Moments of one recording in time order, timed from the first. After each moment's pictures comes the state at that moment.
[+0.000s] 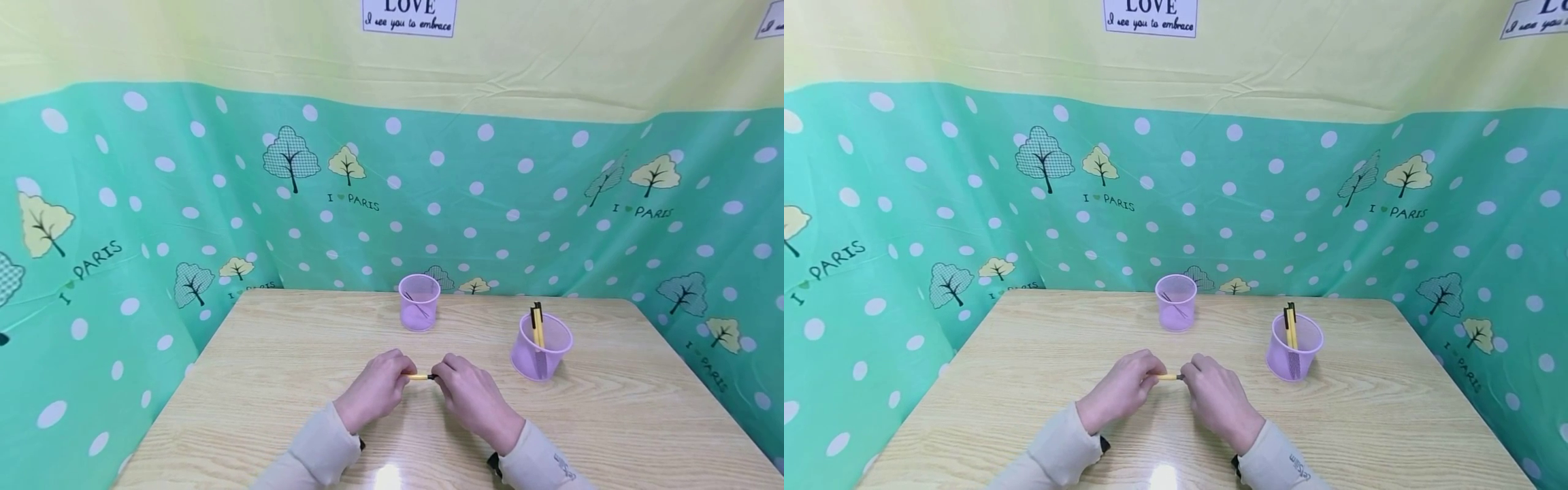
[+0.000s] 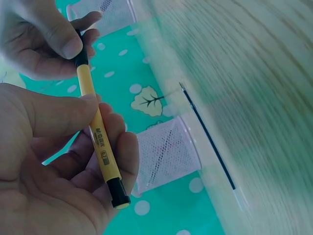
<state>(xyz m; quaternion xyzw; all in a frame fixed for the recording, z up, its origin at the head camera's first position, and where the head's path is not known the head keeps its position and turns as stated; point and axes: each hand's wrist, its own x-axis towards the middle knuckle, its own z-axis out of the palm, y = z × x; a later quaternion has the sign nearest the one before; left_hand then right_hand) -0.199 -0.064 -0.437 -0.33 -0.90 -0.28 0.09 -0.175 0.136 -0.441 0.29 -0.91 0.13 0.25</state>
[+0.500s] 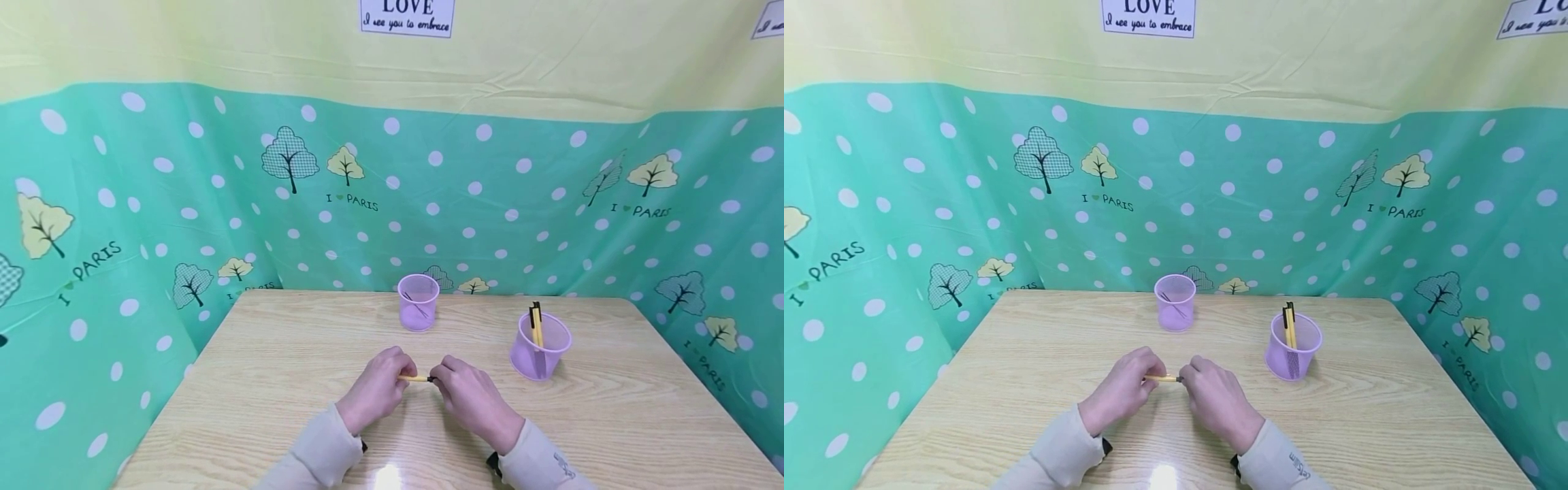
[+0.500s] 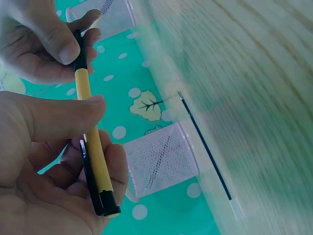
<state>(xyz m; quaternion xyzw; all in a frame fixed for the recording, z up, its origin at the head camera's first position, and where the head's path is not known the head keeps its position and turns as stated) -0.198 -0.060 -0.440 -0.31 -0.90 -0.29 0.10 -0.175 0.136 -0.441 0.29 -0.92 0.14 0.22</state>
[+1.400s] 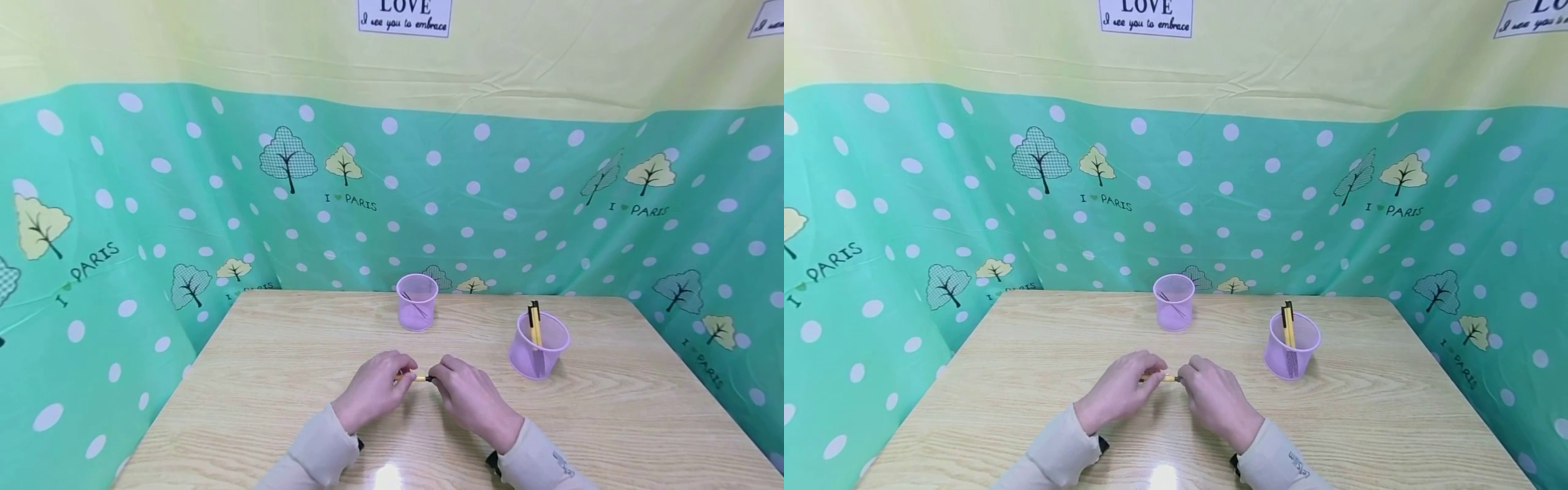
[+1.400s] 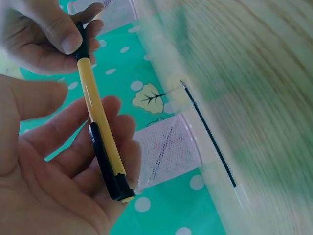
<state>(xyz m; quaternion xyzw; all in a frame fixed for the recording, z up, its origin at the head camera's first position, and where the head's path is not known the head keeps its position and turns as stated) -0.198 -0.062 -0.439 -0.31 -0.91 -0.27 0.09 -0.174 0.136 -0.441 0.30 -0.92 0.14 0.22</state>
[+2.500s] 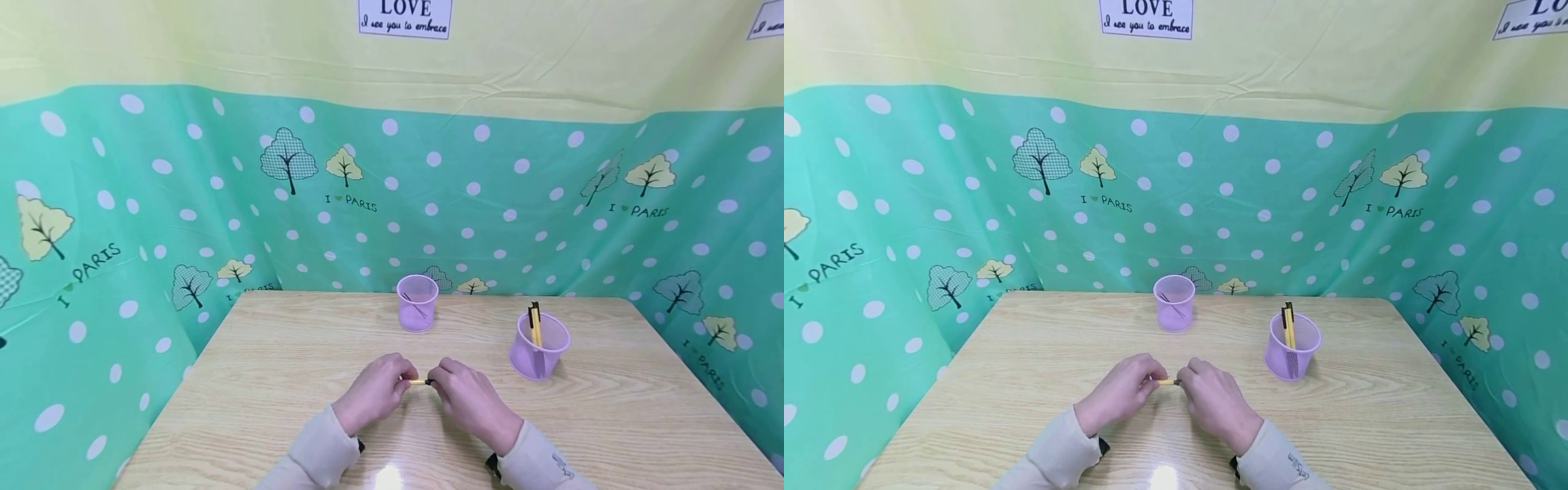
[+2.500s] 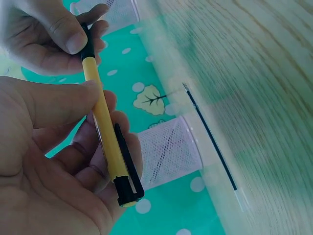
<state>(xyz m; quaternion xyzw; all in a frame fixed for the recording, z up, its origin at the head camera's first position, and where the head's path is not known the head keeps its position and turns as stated) -0.197 -0.062 -0.438 -0.32 -0.91 -0.26 0.07 -0.173 0.135 -0.442 0.31 -0.91 0.14 0.22</state>
